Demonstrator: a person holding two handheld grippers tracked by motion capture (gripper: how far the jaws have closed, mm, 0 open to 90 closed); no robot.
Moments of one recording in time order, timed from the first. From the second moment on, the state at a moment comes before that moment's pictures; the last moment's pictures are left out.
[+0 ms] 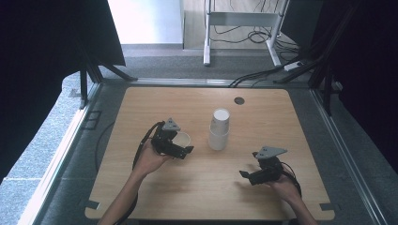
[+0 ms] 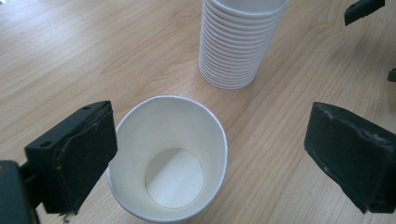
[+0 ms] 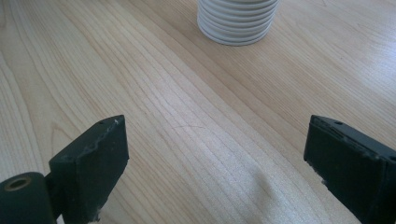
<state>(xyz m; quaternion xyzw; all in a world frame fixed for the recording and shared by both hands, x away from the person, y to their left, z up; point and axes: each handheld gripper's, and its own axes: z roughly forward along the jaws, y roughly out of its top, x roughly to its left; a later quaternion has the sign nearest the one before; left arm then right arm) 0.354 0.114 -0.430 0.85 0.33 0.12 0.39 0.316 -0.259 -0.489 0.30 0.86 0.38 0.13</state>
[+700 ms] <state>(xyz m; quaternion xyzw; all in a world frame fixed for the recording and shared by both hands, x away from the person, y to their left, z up) 0.322 0.116 -0.431 0.82 0.33 0.16 0.43 0.315 -0.258 -0.490 0.29 0.87 0.38 0.13</state>
